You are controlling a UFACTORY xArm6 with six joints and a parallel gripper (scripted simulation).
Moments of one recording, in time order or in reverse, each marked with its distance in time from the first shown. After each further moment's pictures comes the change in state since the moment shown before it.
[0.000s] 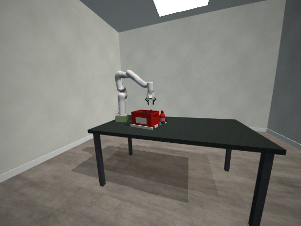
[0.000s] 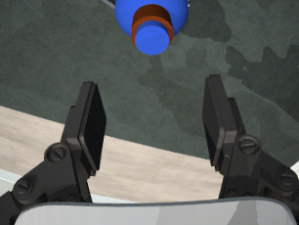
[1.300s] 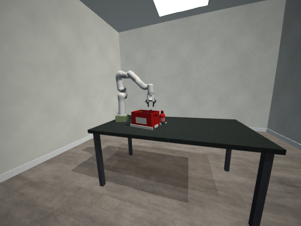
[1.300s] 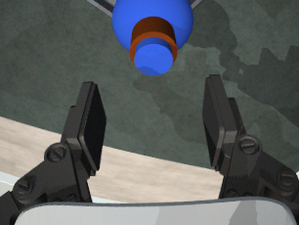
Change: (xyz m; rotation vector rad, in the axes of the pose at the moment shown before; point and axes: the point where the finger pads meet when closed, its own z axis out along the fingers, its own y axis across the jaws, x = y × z) arm 0.000 -0.001 0.027 0.000 0.000 0.000
